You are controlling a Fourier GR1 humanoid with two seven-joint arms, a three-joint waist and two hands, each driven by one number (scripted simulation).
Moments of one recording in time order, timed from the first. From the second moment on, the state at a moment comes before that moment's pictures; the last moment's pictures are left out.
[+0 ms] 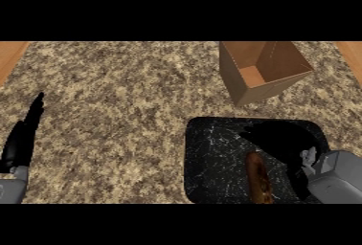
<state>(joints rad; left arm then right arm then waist) -0.11 0.48 -0.01 -1.30 -0.07 0.24 0.06 -0.50 -0.71 0.68 -1.68 0.44 0.82 0.43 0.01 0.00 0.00</state>
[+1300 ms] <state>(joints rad) -0.09 0.40 0.10 -1.33 -0.18 0.16 0.06 -0.33 -0.43 0.57 -1.76 0.68 1.01 0.39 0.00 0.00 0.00</state>
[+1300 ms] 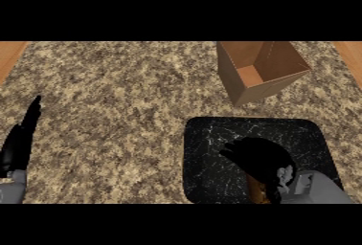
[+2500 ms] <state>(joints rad) -0.08 0.39 0.16 -1.33 -0.19 0.14 0.07 -0.22 -0.47 0.38 -1.62 0.93 0.50 0.32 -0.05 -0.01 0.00</state>
